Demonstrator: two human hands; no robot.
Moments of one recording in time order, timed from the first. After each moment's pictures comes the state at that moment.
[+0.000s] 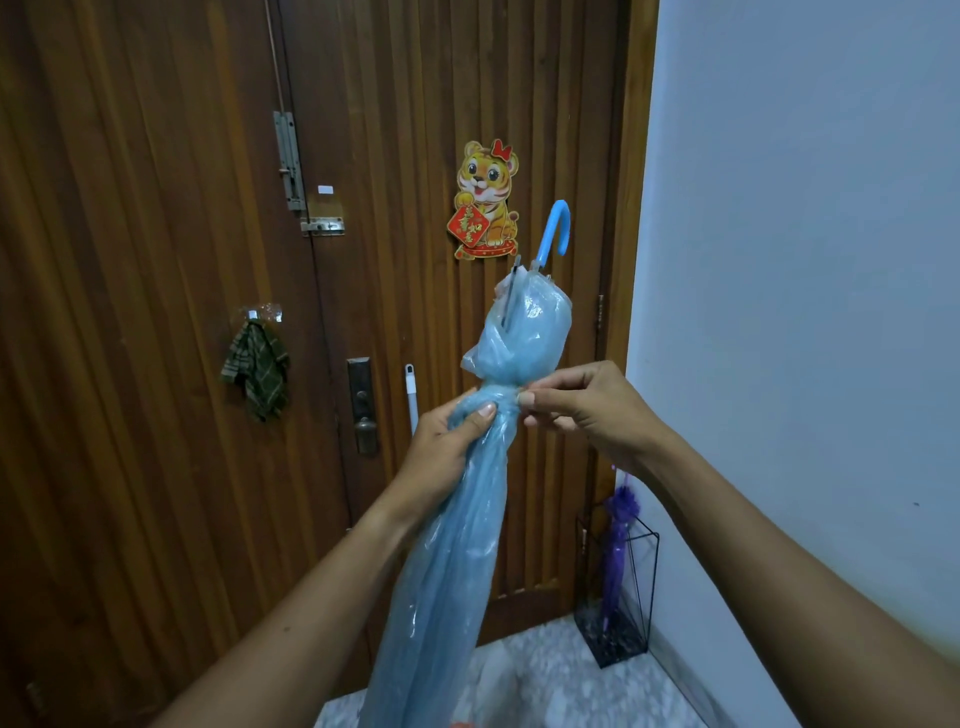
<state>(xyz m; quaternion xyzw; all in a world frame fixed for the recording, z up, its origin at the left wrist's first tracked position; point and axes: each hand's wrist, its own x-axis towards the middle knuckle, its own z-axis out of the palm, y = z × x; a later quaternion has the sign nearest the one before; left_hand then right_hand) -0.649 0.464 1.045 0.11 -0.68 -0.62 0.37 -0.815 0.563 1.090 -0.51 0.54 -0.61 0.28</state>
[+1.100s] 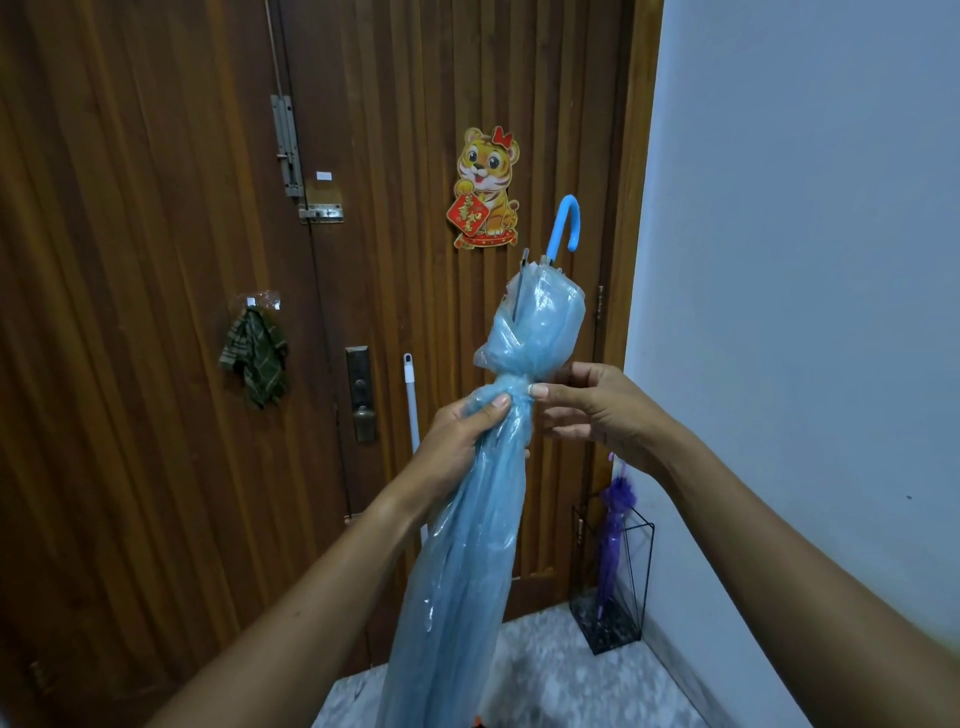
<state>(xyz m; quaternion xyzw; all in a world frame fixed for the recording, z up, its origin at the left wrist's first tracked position) -0.660 0.473 1.042 0.12 -0.65 -0.68 0.32 -0.837 0.567 1.080 -0.47 0.56 -0.58 0.35</state>
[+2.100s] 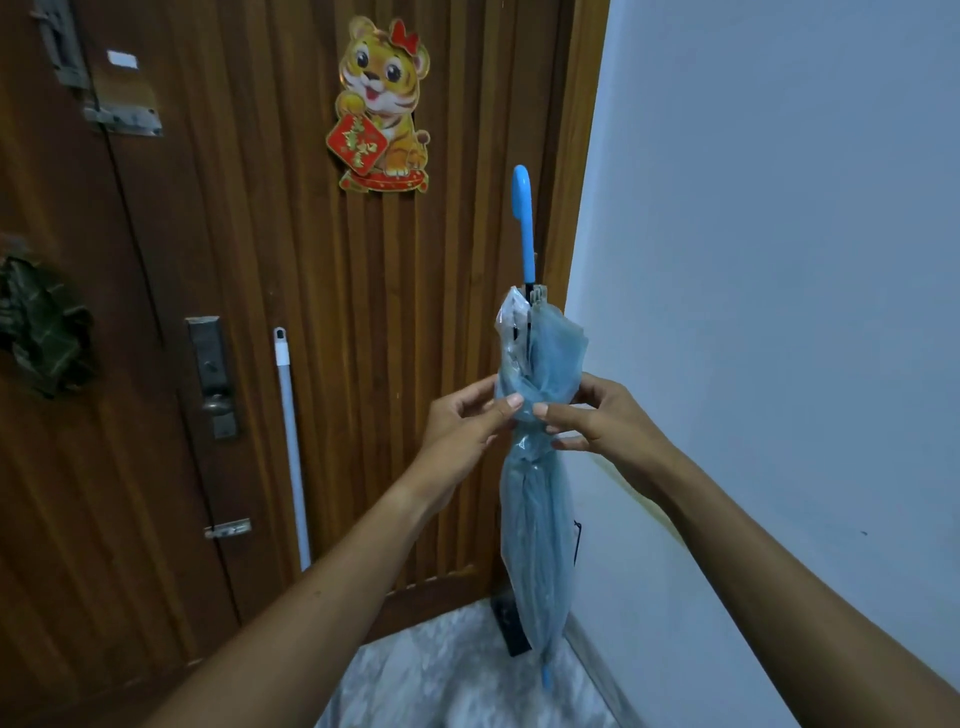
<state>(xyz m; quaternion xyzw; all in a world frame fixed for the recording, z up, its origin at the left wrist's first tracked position) -0.913 0.415 0.996 0.13 -0.66 -0.65 0.36 -1.066 0.520 1.018 -0.47 0.65 -0.55 0.22</state>
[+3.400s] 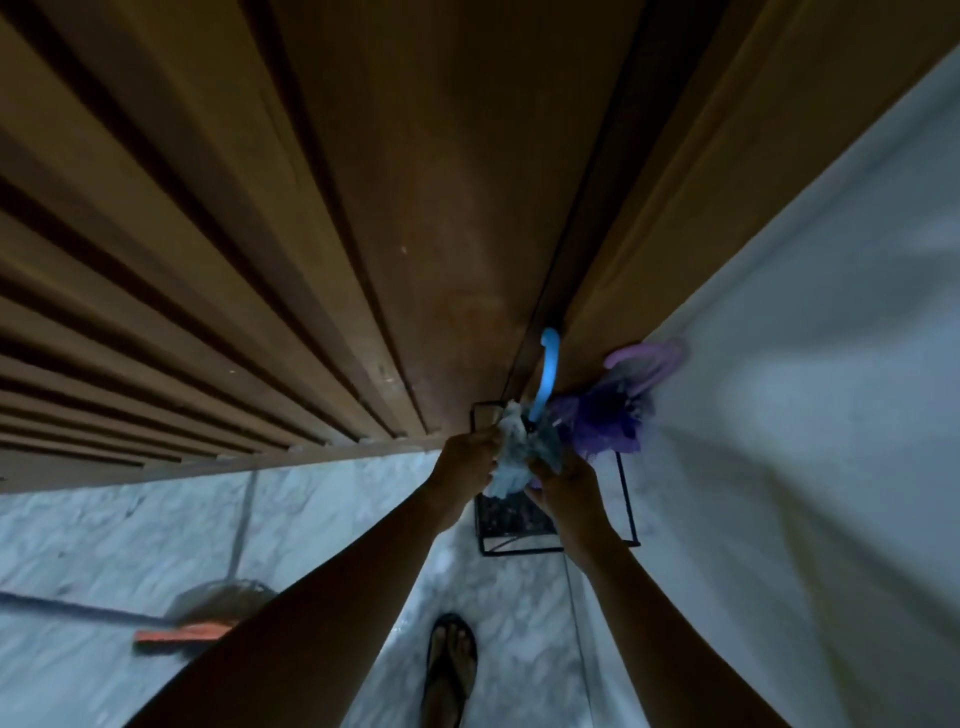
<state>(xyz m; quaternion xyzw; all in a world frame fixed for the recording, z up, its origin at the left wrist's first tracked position) -1.416 0.031 0.442 0.57 -0.34 -0.74 0.07 -1.531 0.113 0.421 -0.09 0.71 -0.47 0.52</state>
